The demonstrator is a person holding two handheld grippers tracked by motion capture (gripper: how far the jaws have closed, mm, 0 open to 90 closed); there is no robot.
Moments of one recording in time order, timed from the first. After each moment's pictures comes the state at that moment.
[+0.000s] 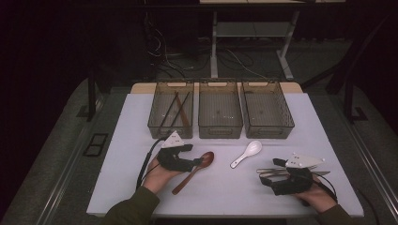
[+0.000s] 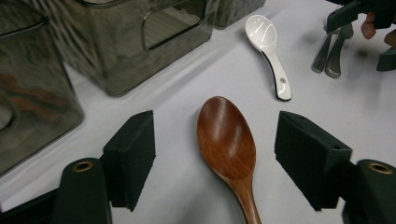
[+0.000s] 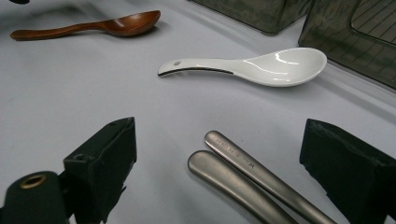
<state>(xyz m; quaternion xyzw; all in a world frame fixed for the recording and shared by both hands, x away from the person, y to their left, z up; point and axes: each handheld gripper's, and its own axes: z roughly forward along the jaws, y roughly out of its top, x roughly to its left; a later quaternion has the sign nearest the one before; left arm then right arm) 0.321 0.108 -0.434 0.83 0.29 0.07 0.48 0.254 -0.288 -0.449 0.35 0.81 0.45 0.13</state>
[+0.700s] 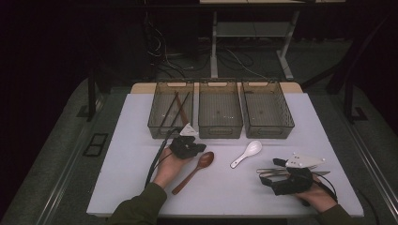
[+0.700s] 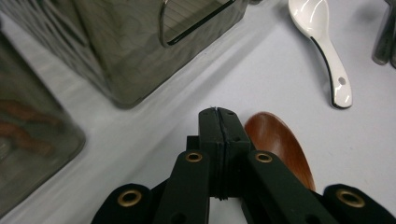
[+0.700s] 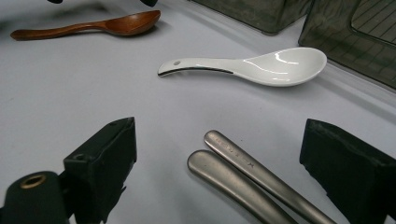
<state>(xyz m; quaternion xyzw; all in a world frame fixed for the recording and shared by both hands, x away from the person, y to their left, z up) 0.361 0.075 -0.443 0.86 0.31 0.07 0.40 0.254 -0.288 -0.449 0.35 0.81 0.45 0.13</state>
